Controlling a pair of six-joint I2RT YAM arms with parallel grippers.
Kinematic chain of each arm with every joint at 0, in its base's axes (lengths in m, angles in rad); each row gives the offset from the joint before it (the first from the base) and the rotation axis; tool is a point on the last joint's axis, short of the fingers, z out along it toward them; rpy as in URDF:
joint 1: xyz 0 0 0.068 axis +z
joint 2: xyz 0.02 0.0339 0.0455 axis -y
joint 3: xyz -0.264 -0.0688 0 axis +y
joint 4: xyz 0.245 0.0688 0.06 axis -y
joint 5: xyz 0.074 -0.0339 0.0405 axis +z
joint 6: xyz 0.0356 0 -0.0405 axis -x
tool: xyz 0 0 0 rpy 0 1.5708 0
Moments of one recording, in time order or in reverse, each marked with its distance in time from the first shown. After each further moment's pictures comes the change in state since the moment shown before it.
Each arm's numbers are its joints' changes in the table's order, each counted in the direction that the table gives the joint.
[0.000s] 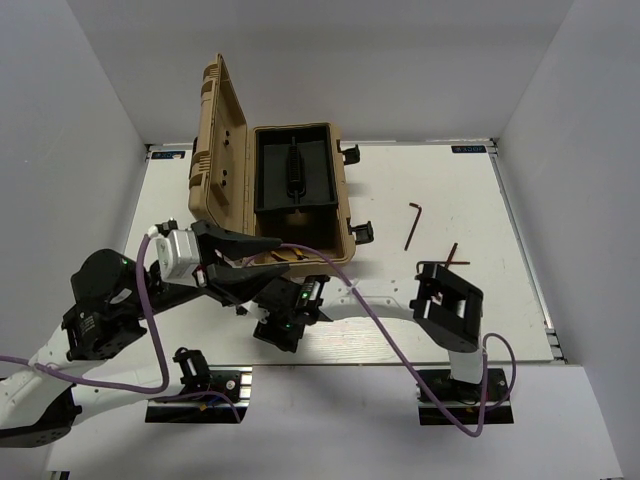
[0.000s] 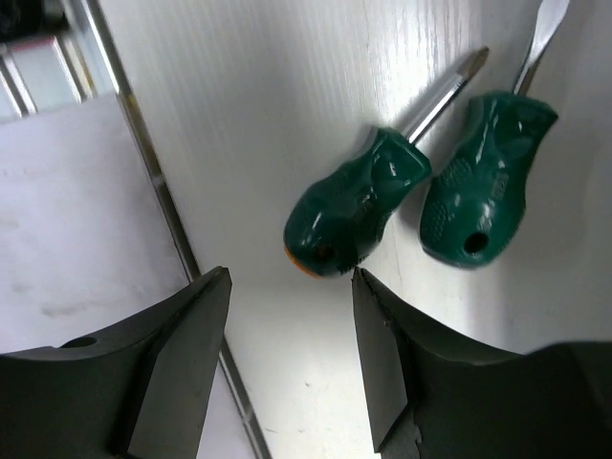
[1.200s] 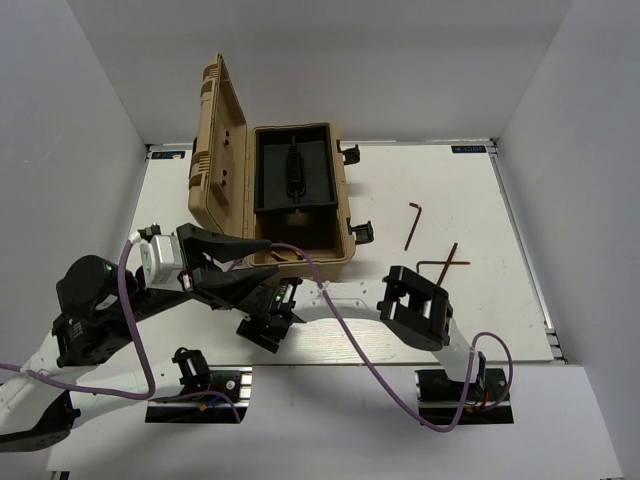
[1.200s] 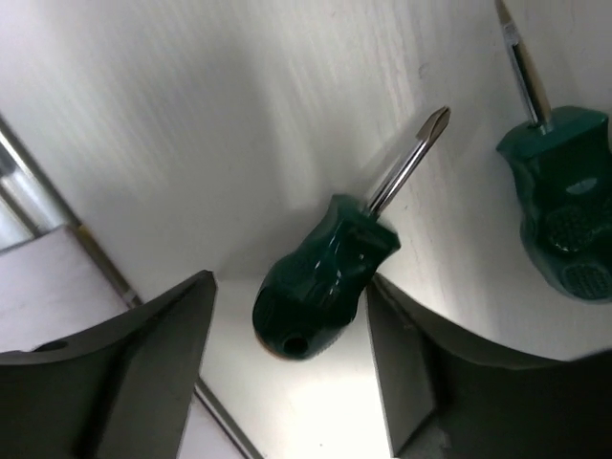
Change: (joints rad) left arm 0.011 0.044 0.000 -0.015 -0.001 -0.001; right arm 0.031 -0.203 -0.239 -0.113 -0.146 -0.154
